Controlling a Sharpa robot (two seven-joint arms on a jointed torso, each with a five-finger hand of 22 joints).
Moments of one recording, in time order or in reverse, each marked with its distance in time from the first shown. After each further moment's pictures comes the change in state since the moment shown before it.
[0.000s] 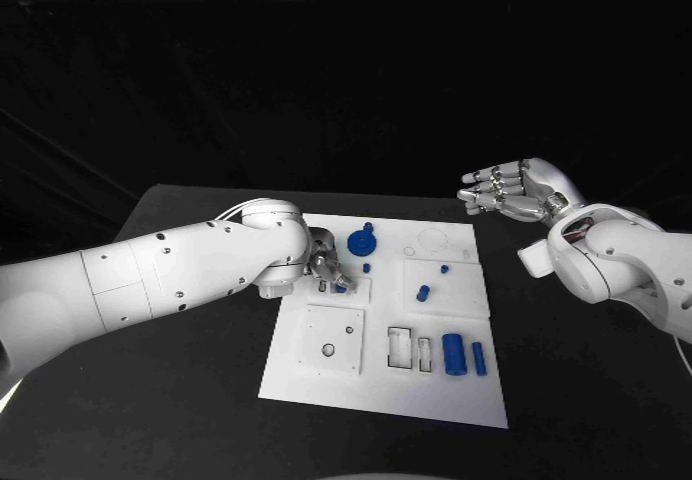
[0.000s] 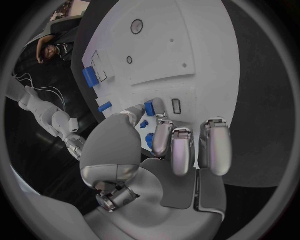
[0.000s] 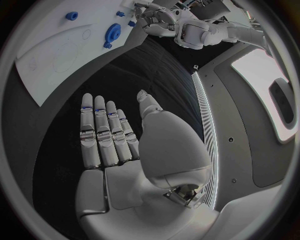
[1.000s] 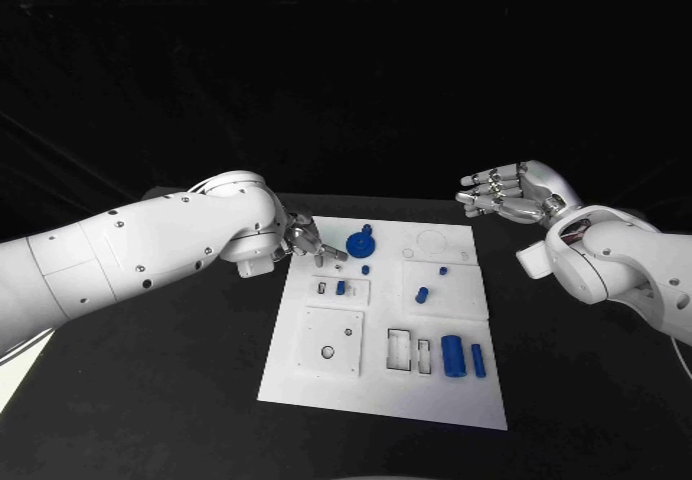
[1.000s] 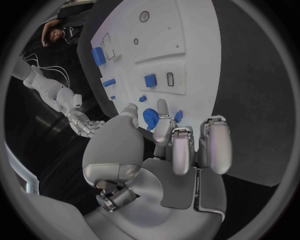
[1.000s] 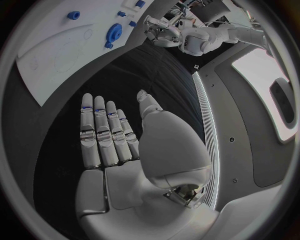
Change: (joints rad) left arm 0.045 -0.082 0.067 -0.001 0.109 -0.016 0.000; left_hand 0.001 0.077 -0.376 0.012 0.000 -0.096 0.040 0.009 -0.096 -0.083 0.029 -0.079 -0.117 0.001 0.011 0.000 0.000 0.000 -0.002 0.003 -0.035 0.000; right arm -0.001 0.006 -0.001 -0.015 0.005 0.008 -0.001; right_hand 0.000 0.000 0.000 -0.006 0.004 0.000 0.000 0.000 0.000 0.000 0.000 0.000 -0.003 -0.004 0.004 0.000 -0.004 0.000 0.000 0.000 0.000 0.000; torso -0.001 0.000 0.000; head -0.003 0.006
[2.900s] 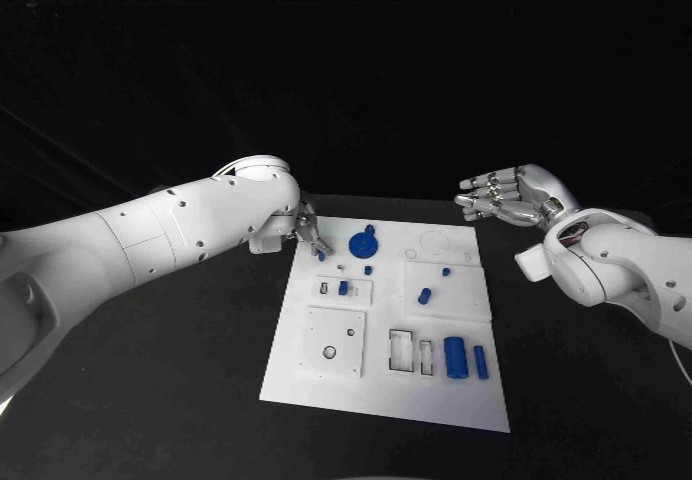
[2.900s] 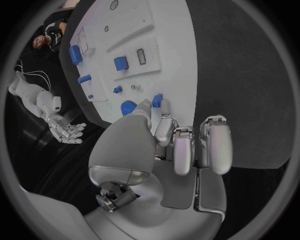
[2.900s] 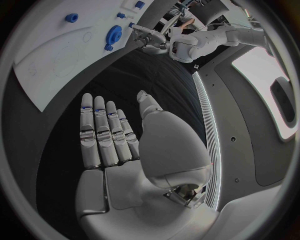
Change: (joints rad) left arm 0.029 0.188 -0.038 -0.309 -0.116 0.134 0.022; left_hand 0.239 0.100 0.053 -0.035 0.004 0.028 0.010 -0.059 -0.089 0.006 0.012 0.013 0.001 0.001 0.020 0.000 0.000 0.000 0.003 0.024 0.000 0.000; right arm -0.003 0.020 -0.001 -0.016 0.006 0.011 -0.001; right_hand -0.004 0.004 0.000 0.000 0.010 0.000 0.000 0.000 0.000 0.000 0.000 0.000 -0.004 0.000 0.000 0.000 -0.007 0.000 0.004 0.004 0.000 0.000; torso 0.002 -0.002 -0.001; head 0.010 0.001
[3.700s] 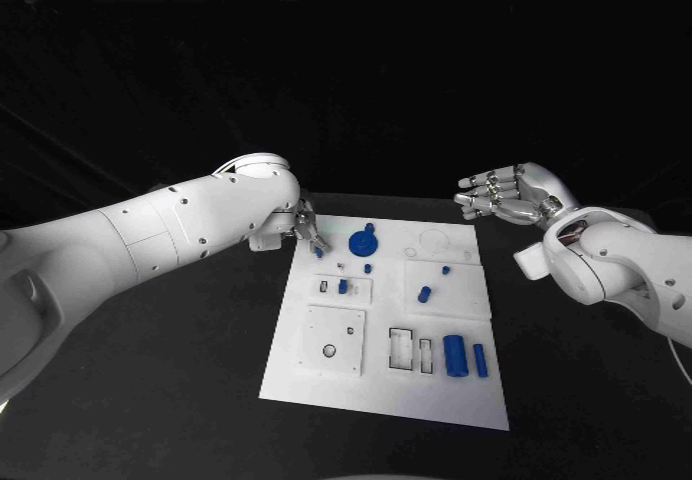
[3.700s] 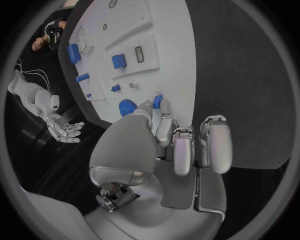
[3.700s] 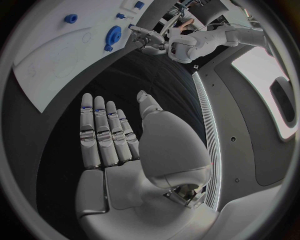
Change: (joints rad) left arm 0.000 0.013 0.000 -0.025 0.001 0.001 -0.002; left_hand 0.052 0.006 0.073 -0.009 0.002 0.001 -0.006 0.004 0.004 0.000 -0.007 0.000 0.001 0.000 -0.007 0.000 0.000 0.000 -0.002 -0.005 0.000 0.000; right arm 0.000 0.000 0.000 0.002 0.000 0.002 0.000; right_hand 0.000 0.000 0.000 0.000 0.004 0.000 0.000 0.000 0.000 0.000 0.000 0.000 -0.002 0.000 0.000 0.000 -0.002 0.000 0.000 0.000 0.000 0.000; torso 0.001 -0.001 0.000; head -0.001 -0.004
